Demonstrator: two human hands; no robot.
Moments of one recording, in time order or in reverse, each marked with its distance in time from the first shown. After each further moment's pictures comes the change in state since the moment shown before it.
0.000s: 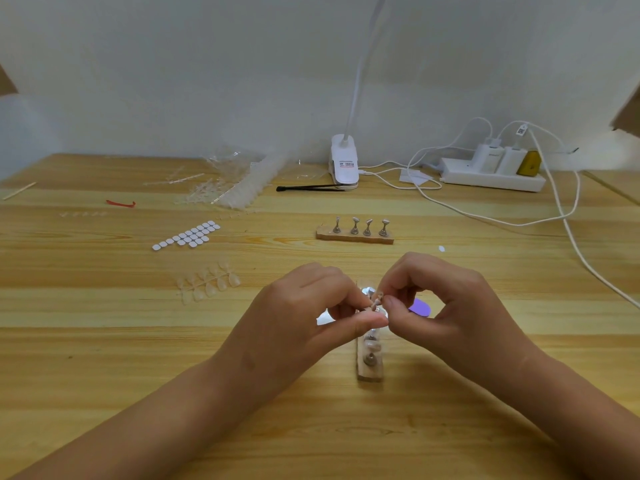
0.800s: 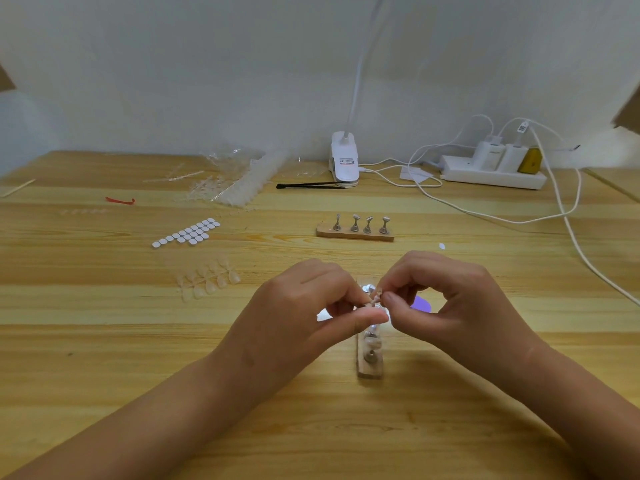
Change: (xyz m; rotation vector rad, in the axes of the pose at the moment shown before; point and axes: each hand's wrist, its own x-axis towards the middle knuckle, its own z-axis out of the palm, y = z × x) left_hand 0.001 -0.002 0.001 0.017 0.014 0.016; right_hand 0.000 0.002 -0.004 0.011 -0.037 0.018
